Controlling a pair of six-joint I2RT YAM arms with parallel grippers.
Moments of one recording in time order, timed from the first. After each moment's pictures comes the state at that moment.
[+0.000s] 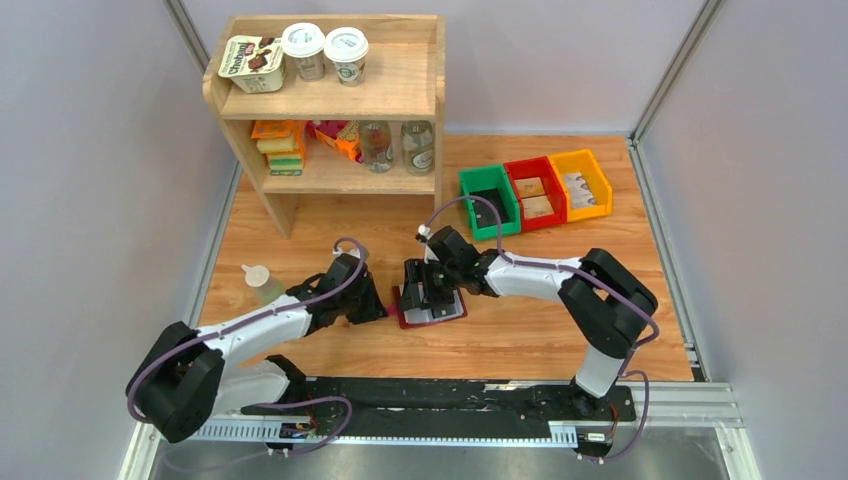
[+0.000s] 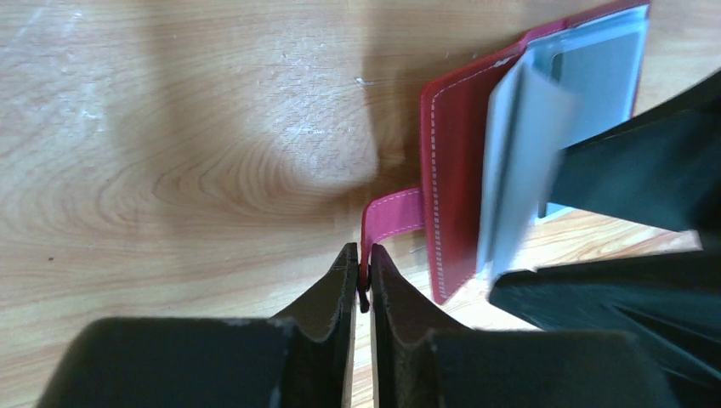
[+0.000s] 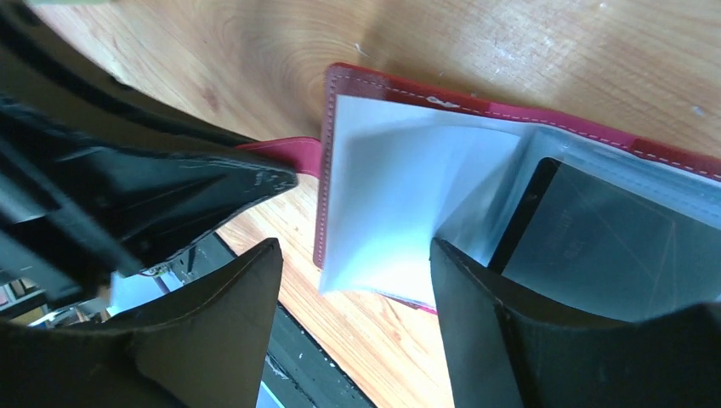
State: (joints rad) left arm -0.64 1.17 0.45 -0.22 0.08 -0.80; right arm 0.86 1.72 0.96 -0.09 -0.36 0.70
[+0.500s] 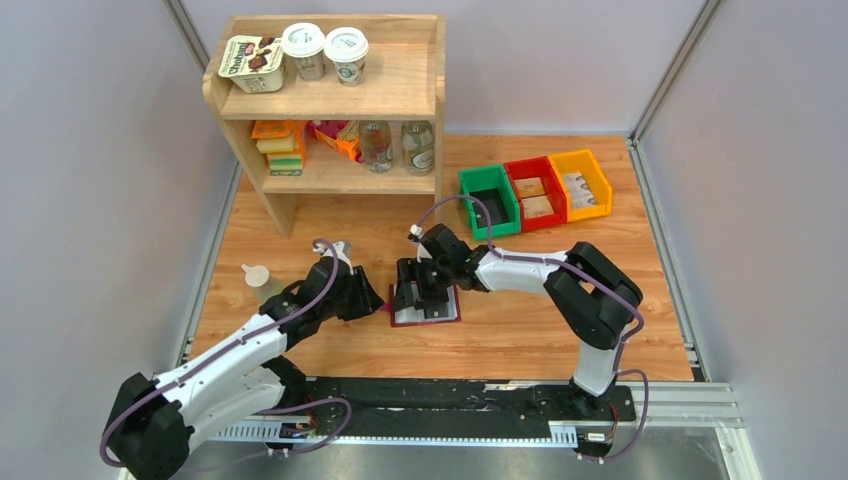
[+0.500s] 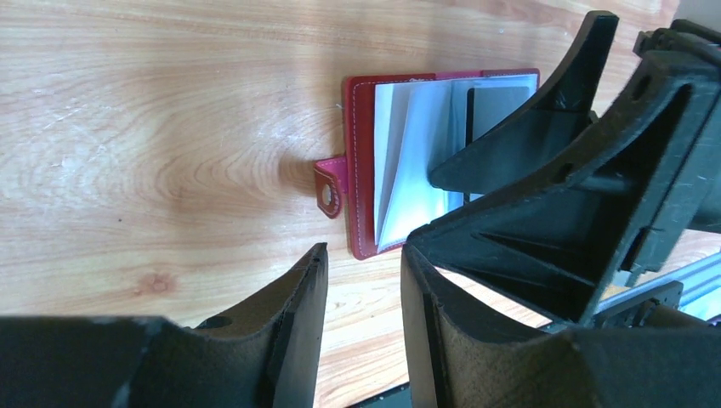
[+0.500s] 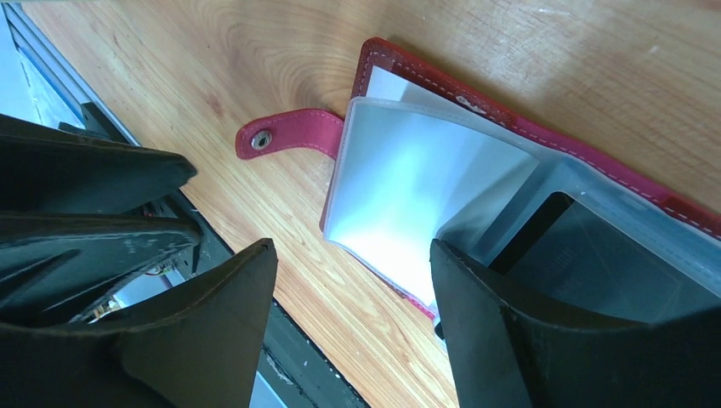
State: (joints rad) left arm -0.64 0.89 0.44 -0.32 -0.01 -0.83; right arm 0.86 1.83 1.03 -0.09 -0.42 0.69
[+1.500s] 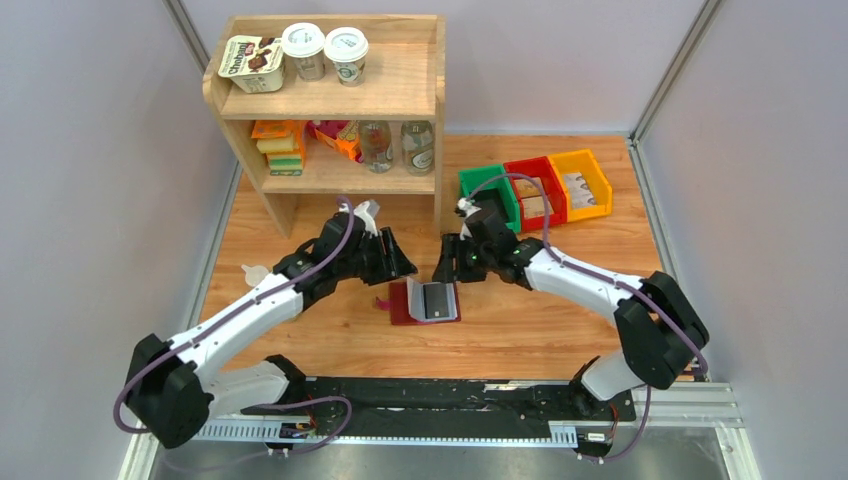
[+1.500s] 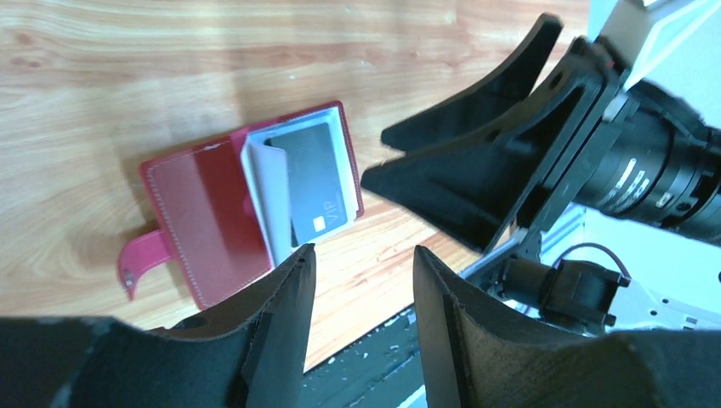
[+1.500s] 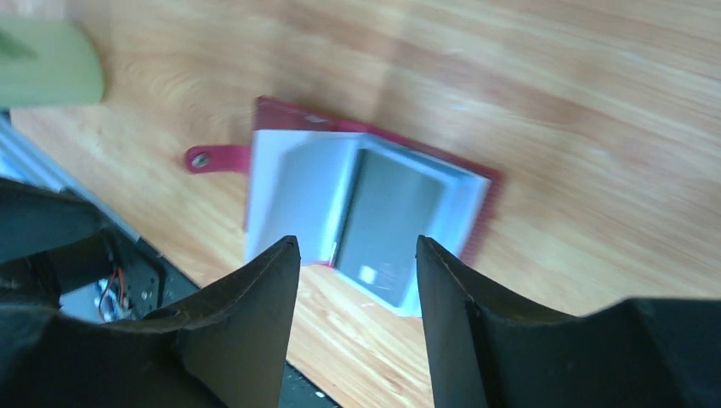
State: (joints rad) left arm -0.64 1.07 0.76 -0.32 0.17 -0.83; right arm 0.75 1.52 0.95 -0.21 -0.22 0.60
